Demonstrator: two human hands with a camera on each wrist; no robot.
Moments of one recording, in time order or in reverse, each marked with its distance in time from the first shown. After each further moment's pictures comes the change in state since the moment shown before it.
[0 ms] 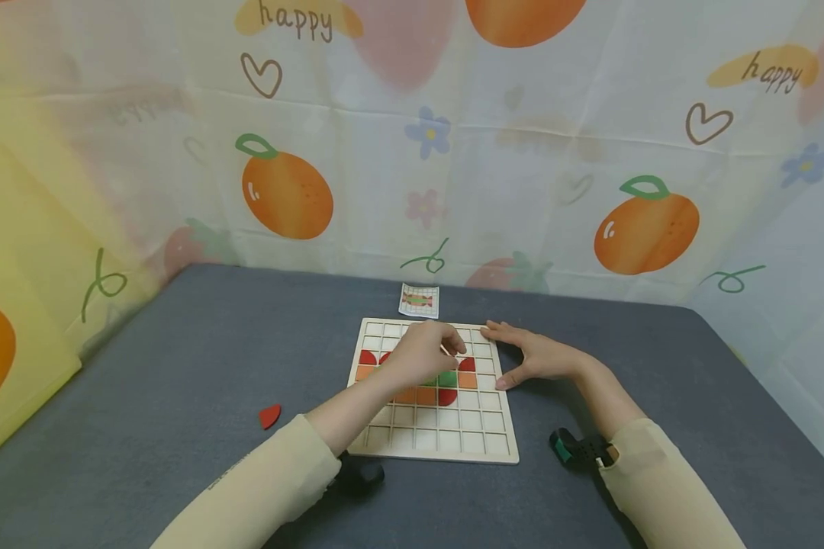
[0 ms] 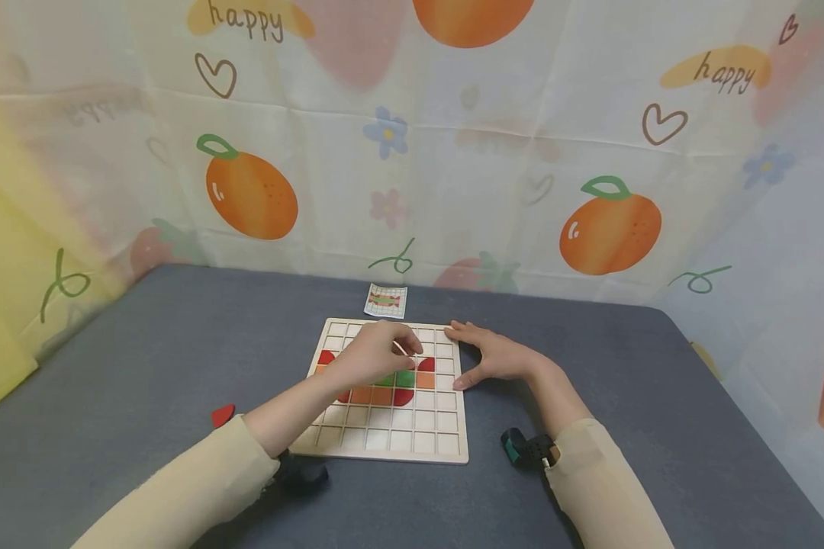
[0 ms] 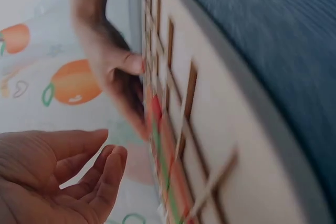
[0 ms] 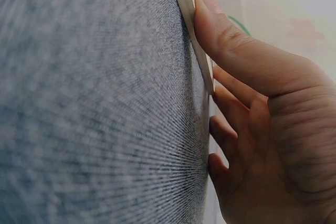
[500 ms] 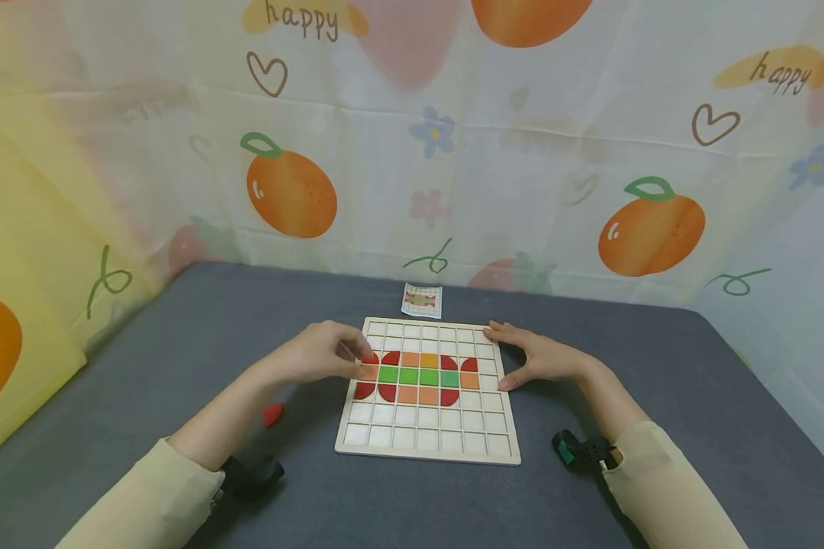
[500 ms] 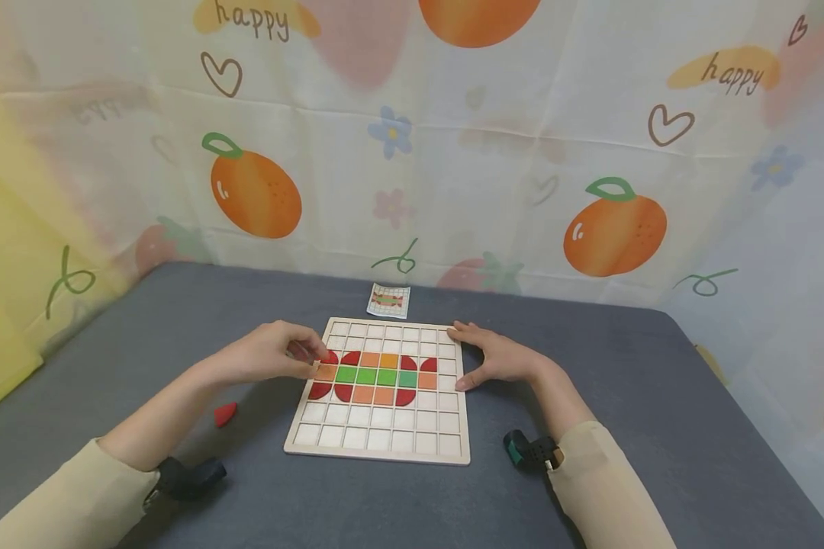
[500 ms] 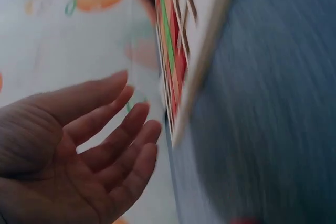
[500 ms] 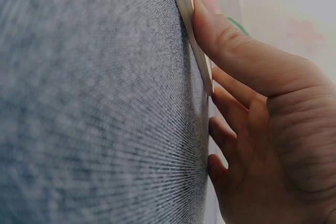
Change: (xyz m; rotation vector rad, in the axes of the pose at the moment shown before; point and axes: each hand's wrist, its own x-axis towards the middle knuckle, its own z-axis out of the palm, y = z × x) left_hand -0.067 -0.069 -0.095 0.031 -0.184 -0.101; right_hand 0.000 0.000 0.001 -0.012 0.004 -0.002
